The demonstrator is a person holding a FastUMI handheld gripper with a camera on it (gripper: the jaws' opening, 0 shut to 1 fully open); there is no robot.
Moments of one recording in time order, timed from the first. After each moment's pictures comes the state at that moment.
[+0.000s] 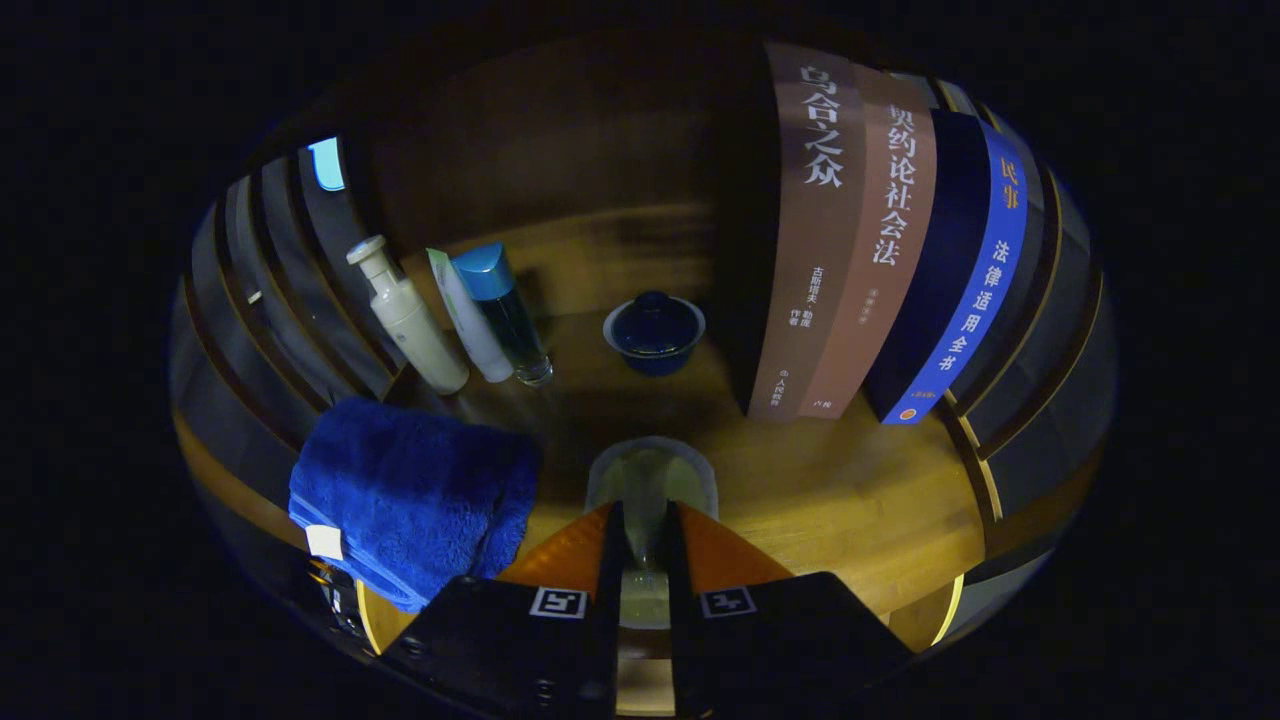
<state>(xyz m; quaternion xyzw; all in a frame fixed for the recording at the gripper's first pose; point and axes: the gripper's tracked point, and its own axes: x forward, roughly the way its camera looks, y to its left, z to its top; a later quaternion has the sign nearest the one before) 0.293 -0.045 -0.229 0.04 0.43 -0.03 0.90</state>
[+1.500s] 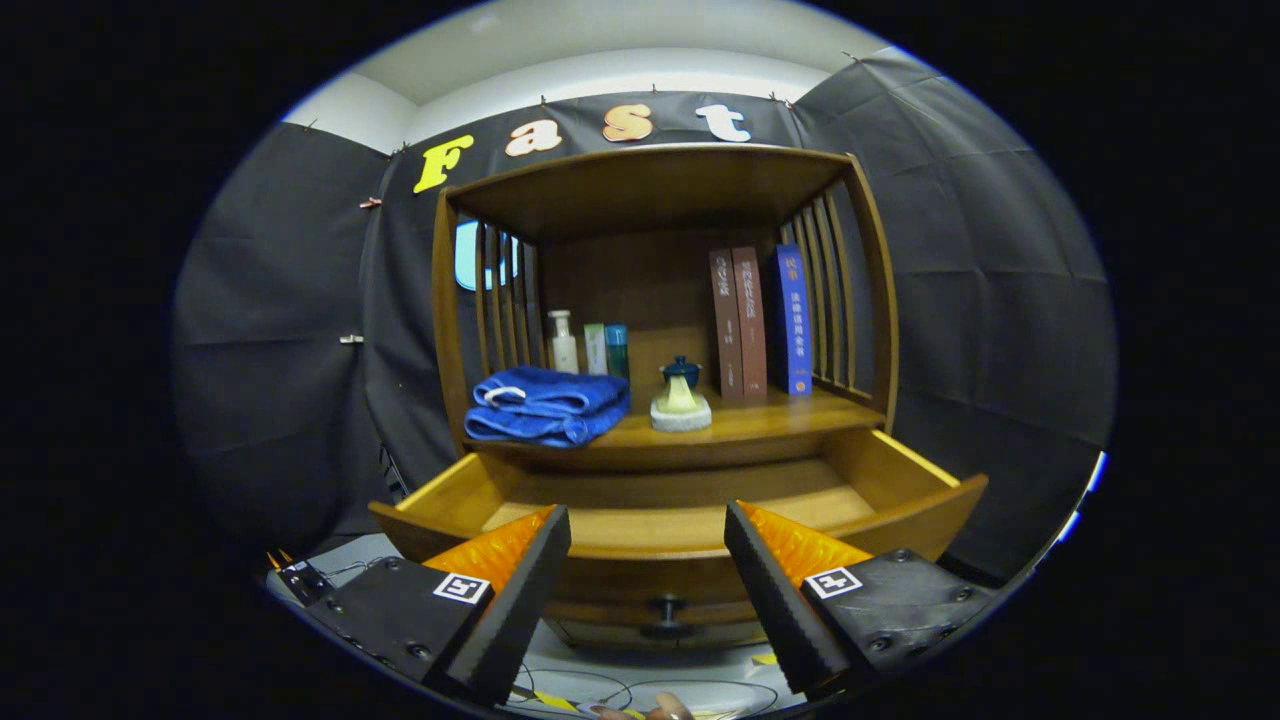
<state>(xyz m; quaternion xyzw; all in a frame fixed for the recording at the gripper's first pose) -0.029 0.002 -0.209 0.02 0.13 -0.02 0.99</state>
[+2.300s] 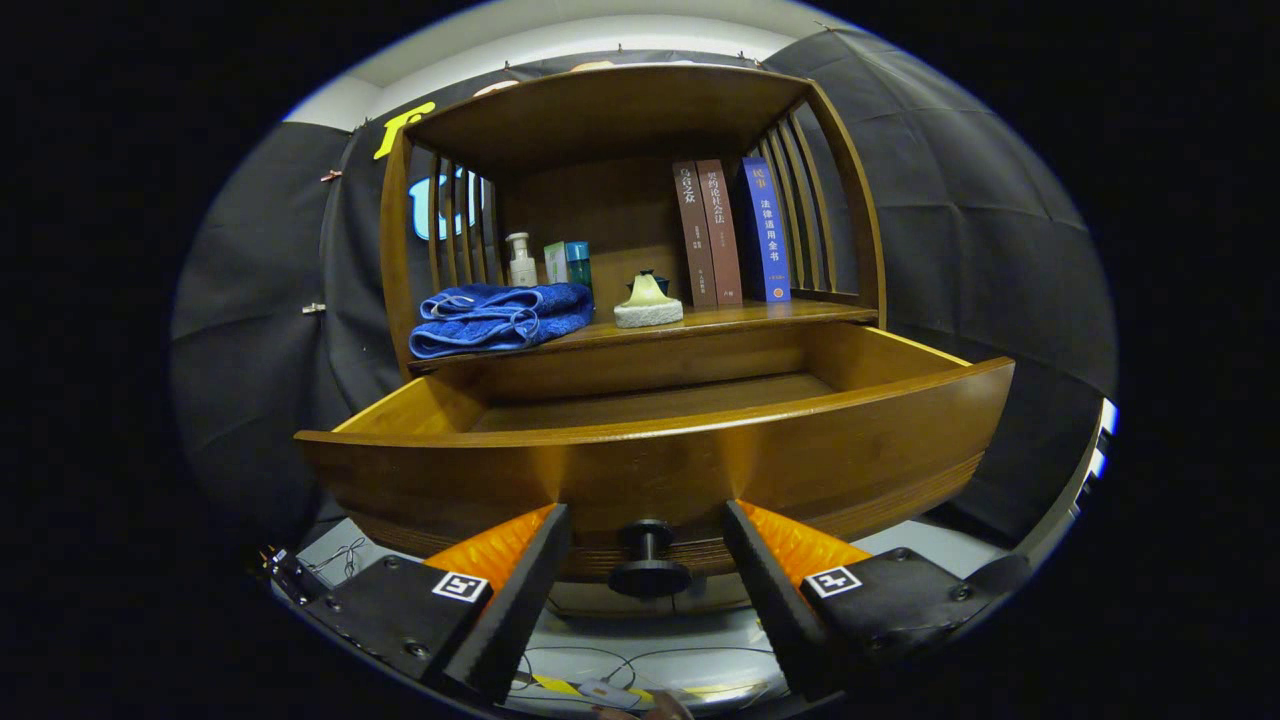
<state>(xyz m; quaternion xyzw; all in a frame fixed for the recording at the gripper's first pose) -0.012 -0.009 -0.290 0.05 0.19 -0.05 0.98</state>
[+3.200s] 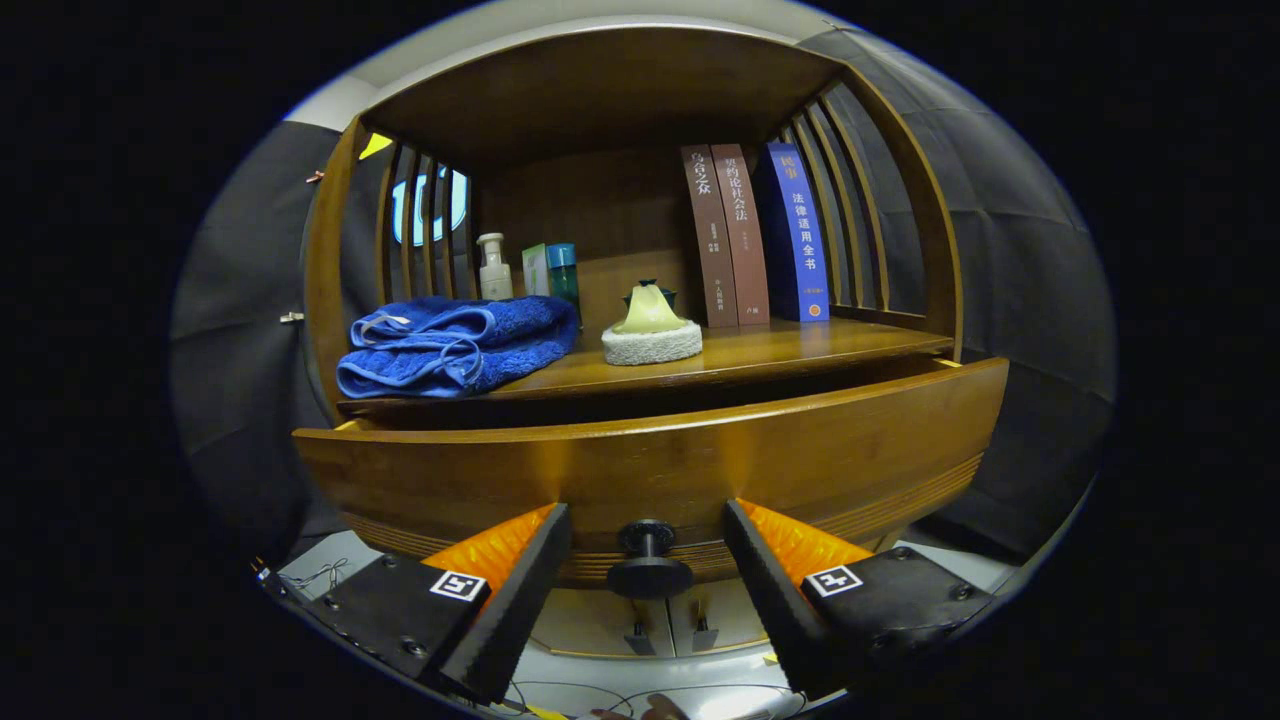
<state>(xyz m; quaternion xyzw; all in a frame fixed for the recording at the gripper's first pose) 0.115 -0.020 -0.304 0.04 0.17 -0.05 0.98</state>
